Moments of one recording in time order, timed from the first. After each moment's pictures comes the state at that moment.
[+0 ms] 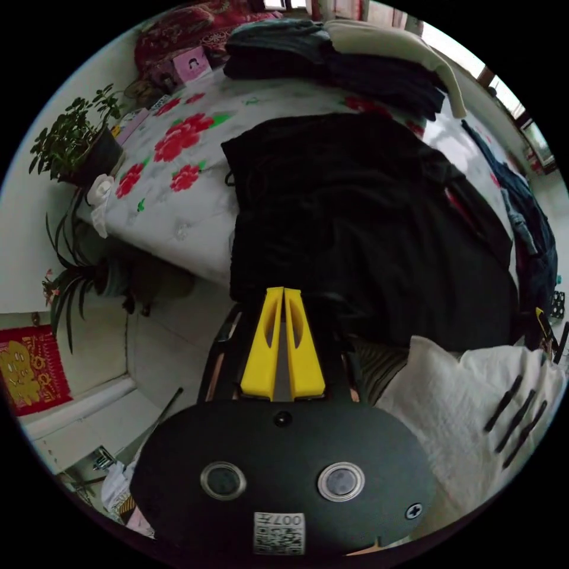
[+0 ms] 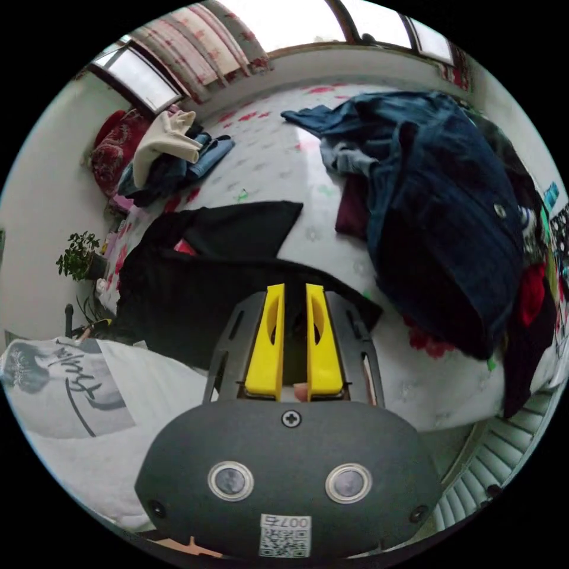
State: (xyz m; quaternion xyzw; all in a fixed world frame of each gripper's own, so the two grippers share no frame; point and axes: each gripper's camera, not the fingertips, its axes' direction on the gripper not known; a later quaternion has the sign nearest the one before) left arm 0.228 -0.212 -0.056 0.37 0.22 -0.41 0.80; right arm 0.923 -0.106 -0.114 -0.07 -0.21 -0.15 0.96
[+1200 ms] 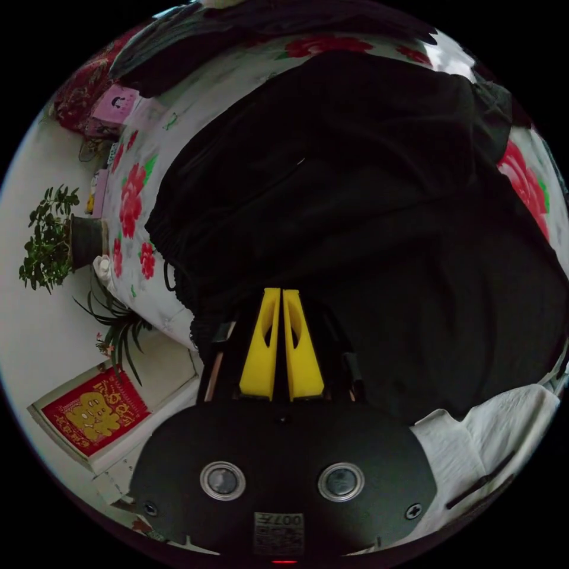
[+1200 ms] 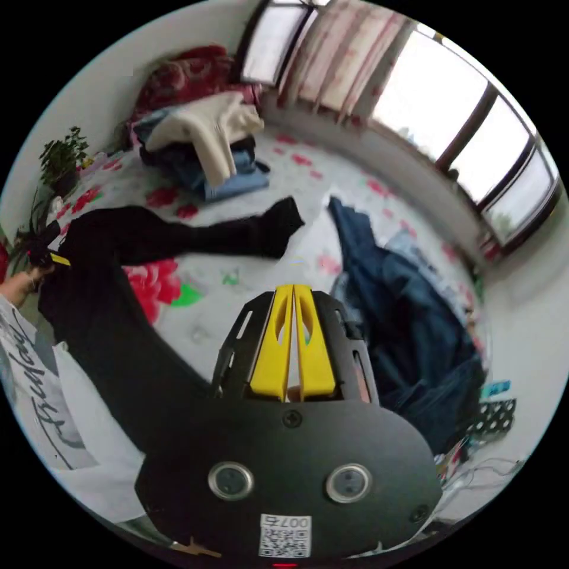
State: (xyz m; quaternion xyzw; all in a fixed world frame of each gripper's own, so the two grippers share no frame) left arm 0.146 -0.444 -0.142 0.22 0.09 -0.35 0.91; right arm 0.709 -0.322 -0.122 0.05 -0.06 -0.38 0.92
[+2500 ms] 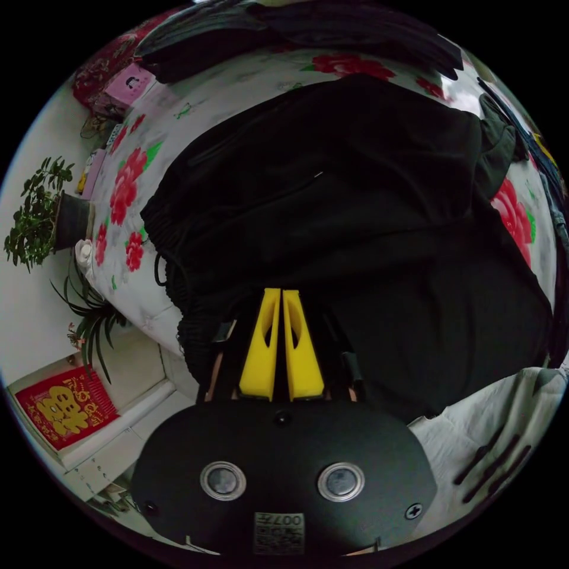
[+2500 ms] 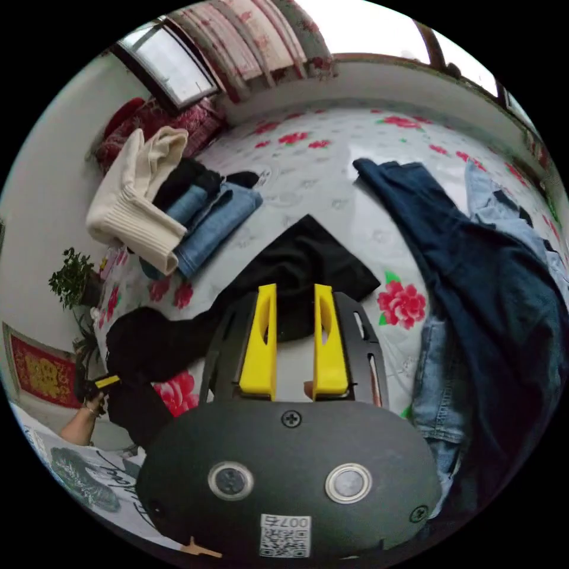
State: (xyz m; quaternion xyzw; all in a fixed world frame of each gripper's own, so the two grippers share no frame) left arm 0.123 -0.419 -0.122 0.27 0.16 -0.38 0.87; right arm 0.638 -0.569 -0.010 -0.05 -0.25 -0.24 0.94
